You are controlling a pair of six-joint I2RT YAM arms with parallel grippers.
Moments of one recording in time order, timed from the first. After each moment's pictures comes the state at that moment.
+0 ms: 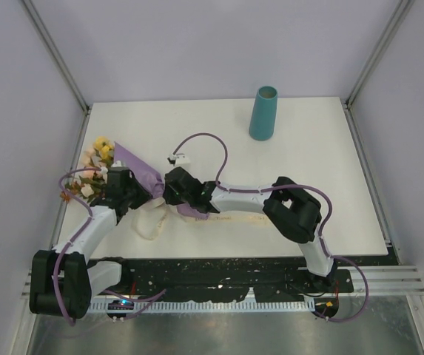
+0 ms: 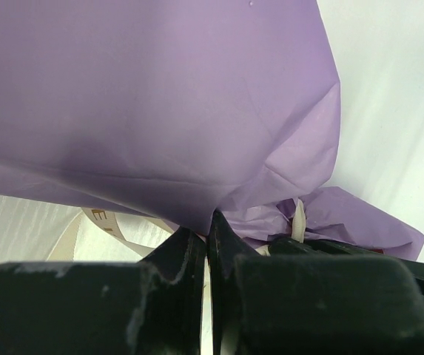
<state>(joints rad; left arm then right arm) -0.10 1.12 0.54 -0.22 0.06 -0.71 1.06 2.06 1.42 0.03 0.22 0.71</state>
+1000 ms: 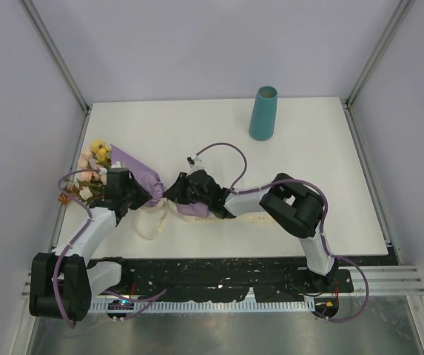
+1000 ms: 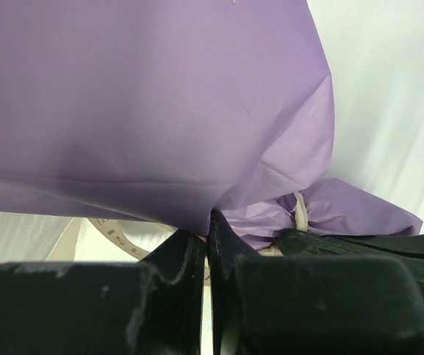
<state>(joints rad) -0.10 1.11 0.52 -0.22 0.06 -0.71 0.98 2.06 1.14 0.56 -0.01 0.95</state>
